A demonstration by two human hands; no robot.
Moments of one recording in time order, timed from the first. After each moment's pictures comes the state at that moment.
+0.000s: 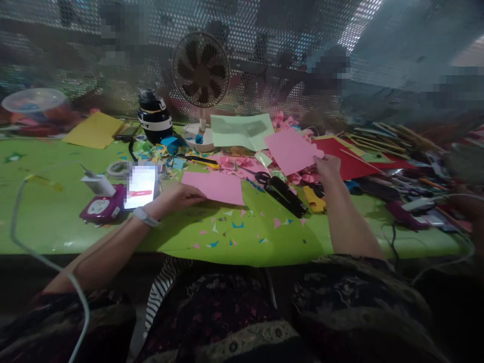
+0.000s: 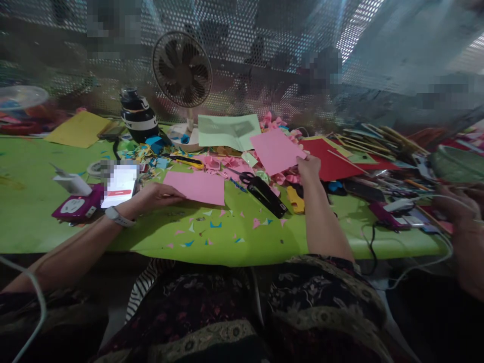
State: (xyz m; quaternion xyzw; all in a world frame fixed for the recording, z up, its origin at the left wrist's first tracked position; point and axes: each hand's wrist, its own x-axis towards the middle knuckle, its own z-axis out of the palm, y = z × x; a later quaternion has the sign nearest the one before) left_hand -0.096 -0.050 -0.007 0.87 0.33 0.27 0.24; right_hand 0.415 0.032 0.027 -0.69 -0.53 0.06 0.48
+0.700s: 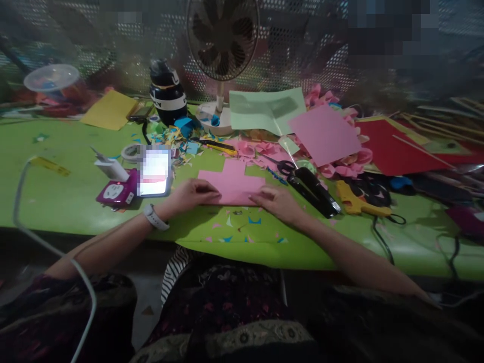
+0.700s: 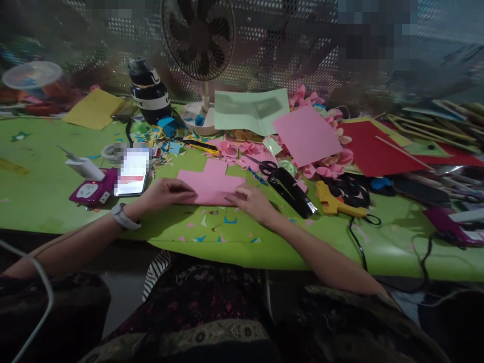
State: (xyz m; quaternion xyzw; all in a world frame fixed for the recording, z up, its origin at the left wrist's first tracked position) left_hand -0.089 -0.086 -0.005 0.79 0.43 0.28 0.32; right_hand 0.218 -0.093 0.001 -0.46 -0.82 0.26 0.21
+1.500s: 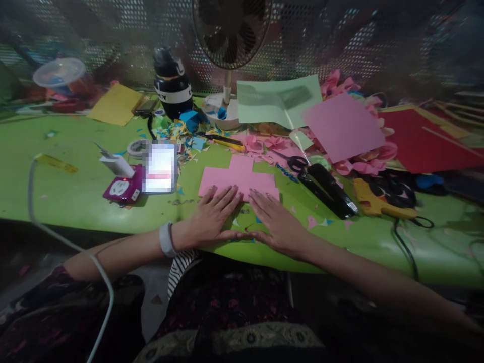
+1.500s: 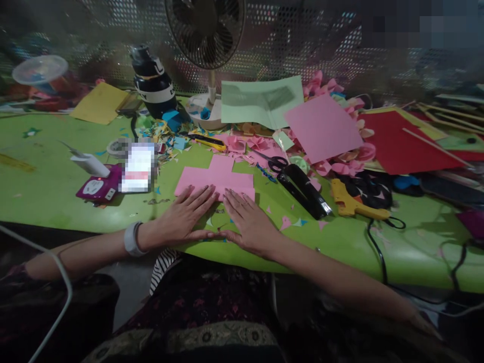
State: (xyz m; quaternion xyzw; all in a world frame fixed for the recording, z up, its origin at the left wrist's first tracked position) left_hand -0.058 -0.142 -0.032 0.93 0.36 0.10 -0.04; right_hand 0.210 -0.141 -0.035 -0.32 -0.94 0.03 0.09
